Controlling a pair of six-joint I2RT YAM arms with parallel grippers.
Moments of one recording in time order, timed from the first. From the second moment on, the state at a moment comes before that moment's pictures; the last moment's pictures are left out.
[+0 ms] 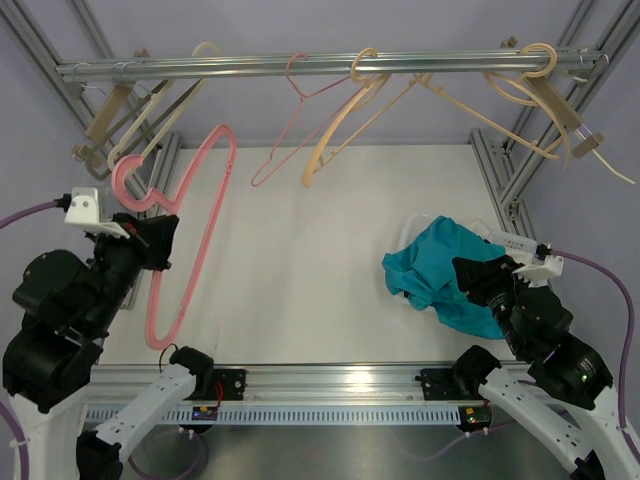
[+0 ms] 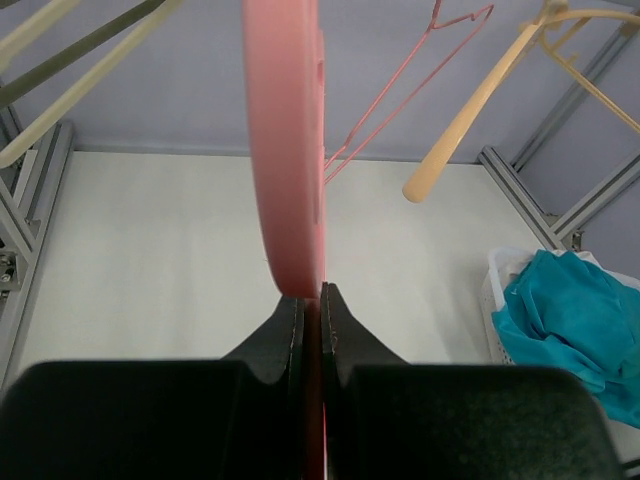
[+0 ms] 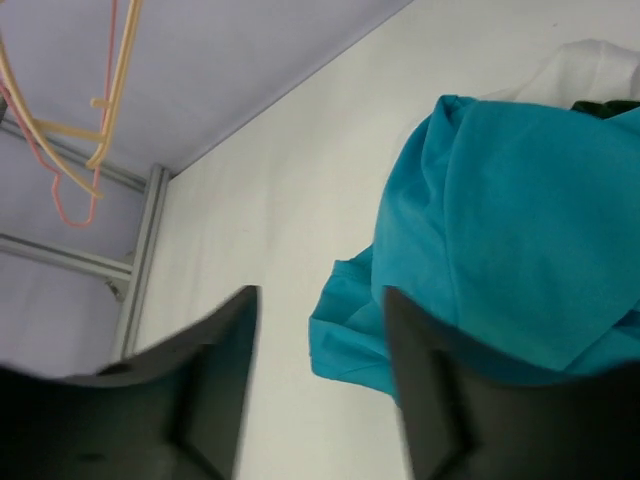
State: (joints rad) left arm -0.42 0.60 1.46 -0.89 -0.16 -0.26; right arm 0.68 0.31 0.86 -0.77 0.55 0.83
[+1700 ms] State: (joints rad) left arm -0.23 1.64 2.08 -0.75 0.06 -0.21; right arm 0.68 0.41 0.78 -0.48 -0.02 0.66
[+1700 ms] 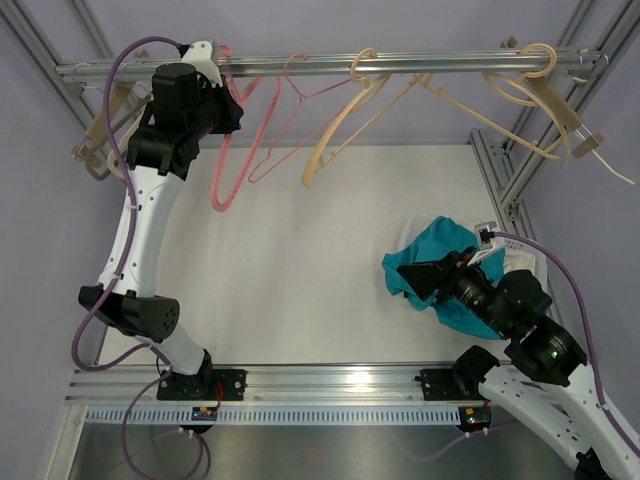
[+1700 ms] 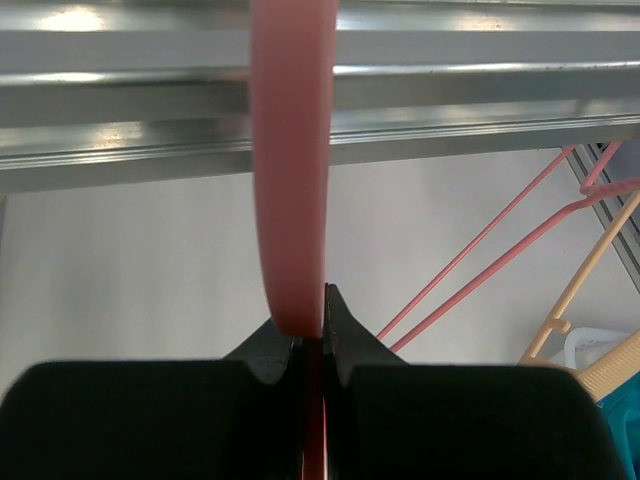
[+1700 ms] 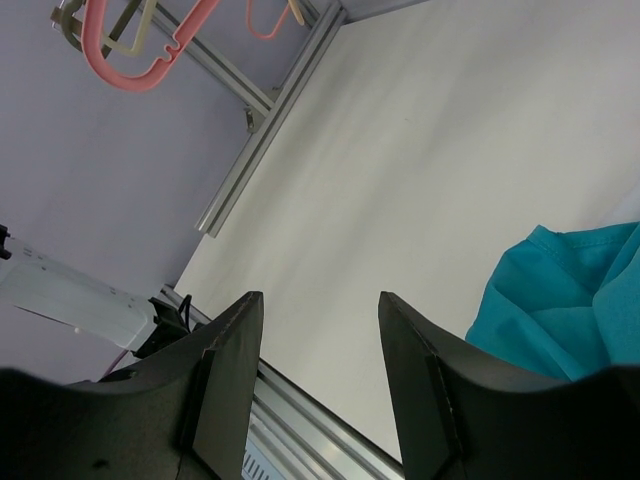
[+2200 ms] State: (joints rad) left arm -0.23 1.57 1.99 -0.70 0.09 -0.22; right arm 0.68 0.41 0.77 -0.45 -0.05 0.66
